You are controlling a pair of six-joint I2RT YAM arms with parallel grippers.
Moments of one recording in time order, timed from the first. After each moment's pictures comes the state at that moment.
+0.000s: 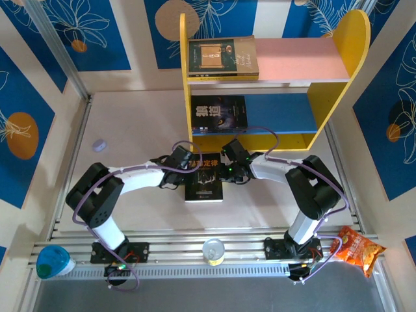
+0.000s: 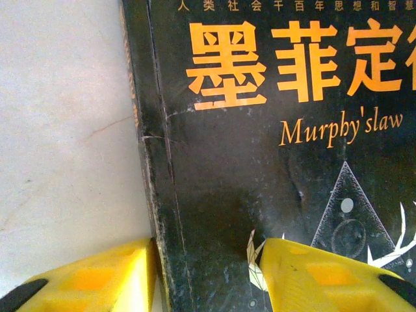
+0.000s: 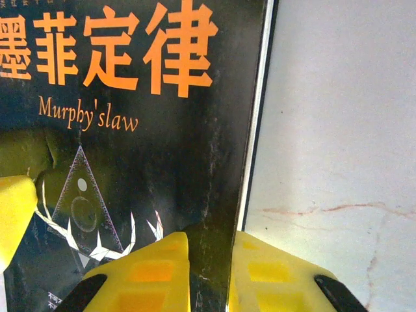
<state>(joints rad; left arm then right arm) -0.70 1.66 0.86 -0.26 0.03 -0.66 0.63 1.70 0.88 -0.29 -0.23 0.62</state>
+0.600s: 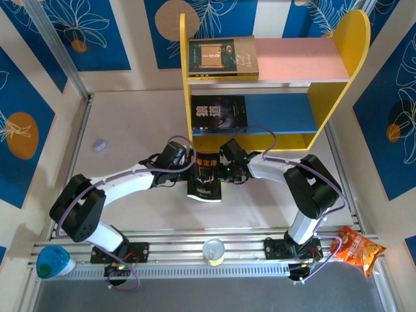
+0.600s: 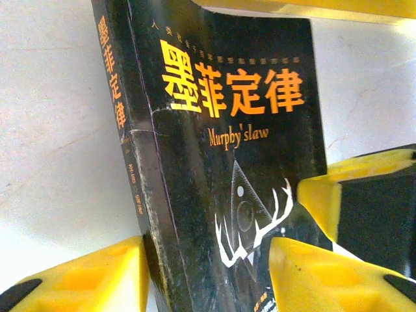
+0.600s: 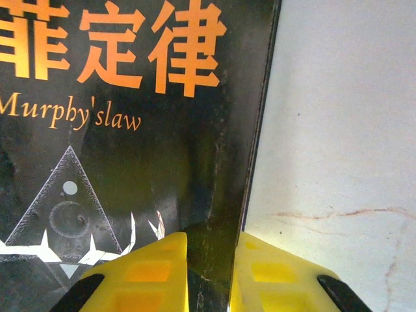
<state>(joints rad) -0.68 1.51 0.83 -0.22 0.13 -0.68 0.65 1.71 0.91 -0.30 -0.22 0.62</state>
